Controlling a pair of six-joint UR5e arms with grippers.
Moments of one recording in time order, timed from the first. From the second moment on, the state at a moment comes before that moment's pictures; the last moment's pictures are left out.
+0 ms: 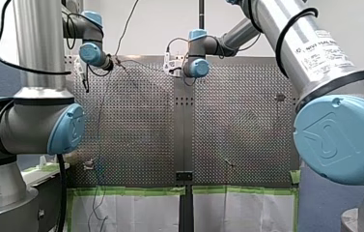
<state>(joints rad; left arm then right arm) 0.09 -1.44 -1.84 -2.90 -1.56 -1.86 2.29 -1.00 1.08 -0.24 1.48 1.62</state>
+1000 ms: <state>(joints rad) 0.10 -1.38 -1.83 -3.12 -1.47 -1.72 2.30 -1.00 1.08 -0.24 1.48 1.62</state>
